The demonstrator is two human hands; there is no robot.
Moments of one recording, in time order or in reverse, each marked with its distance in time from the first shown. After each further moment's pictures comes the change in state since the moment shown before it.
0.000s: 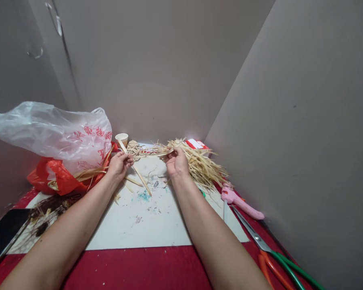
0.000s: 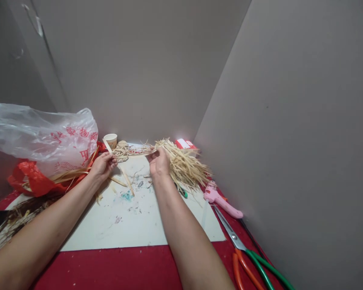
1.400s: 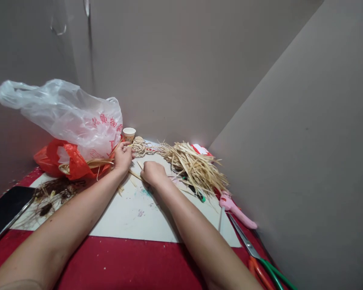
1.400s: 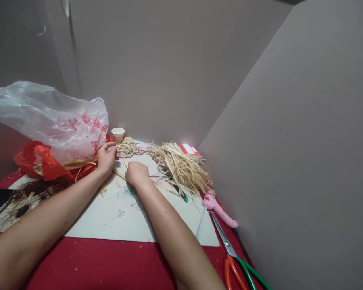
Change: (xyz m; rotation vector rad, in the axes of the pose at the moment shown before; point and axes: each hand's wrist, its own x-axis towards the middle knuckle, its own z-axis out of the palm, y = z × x) left_hand 0.006 -0.012 -0.010 0.224 0.207 0.352; right_hand -0.051 0.062 0.026 -2.243 -0.651 -0.276
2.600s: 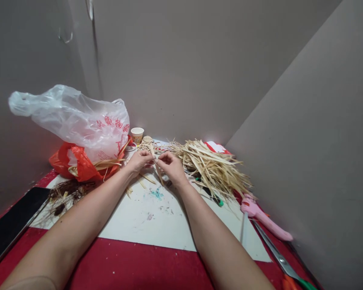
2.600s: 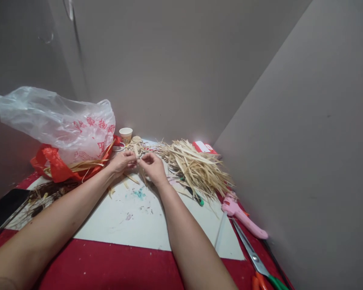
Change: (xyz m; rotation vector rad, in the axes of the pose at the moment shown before) left_hand -0.016 0.012 0.004 0.018 -0.470 -0.369; right_hand 0.011 0.040 0.023 1.342 0.352 -0.091
